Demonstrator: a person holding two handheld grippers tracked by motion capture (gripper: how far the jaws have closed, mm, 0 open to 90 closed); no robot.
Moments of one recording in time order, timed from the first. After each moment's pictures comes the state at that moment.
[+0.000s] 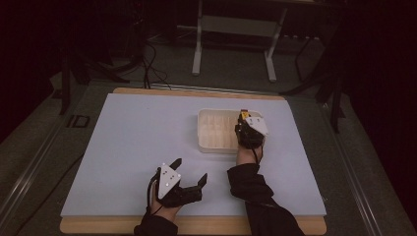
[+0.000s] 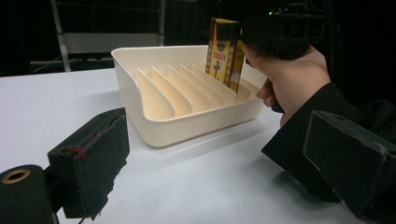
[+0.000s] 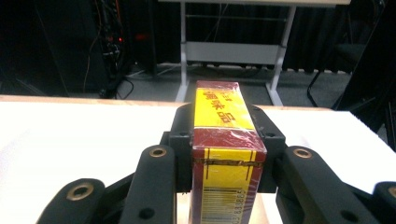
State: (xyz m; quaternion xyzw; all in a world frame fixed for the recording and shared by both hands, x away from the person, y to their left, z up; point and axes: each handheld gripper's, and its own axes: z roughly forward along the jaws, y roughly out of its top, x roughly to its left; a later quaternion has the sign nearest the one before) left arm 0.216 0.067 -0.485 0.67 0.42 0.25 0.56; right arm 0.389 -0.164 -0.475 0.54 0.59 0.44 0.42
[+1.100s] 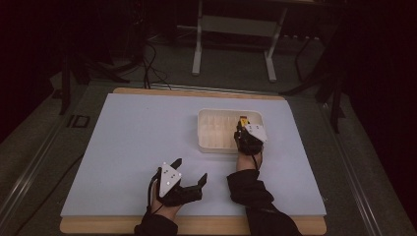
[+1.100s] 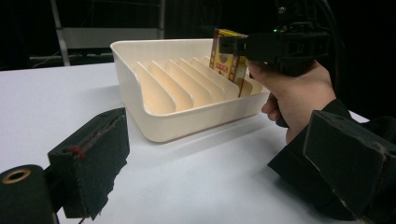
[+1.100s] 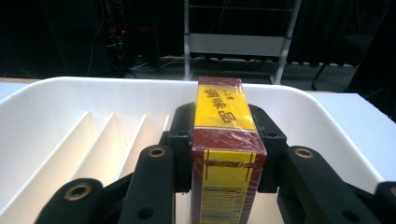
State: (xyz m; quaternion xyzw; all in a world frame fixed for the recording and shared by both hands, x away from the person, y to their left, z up) left arm 0.219 0.066 -0.489 0.67 0.43 0.25 0.55; right arm 0.381 -0.168 -0.498 0.54 0.60 0.44 0.40
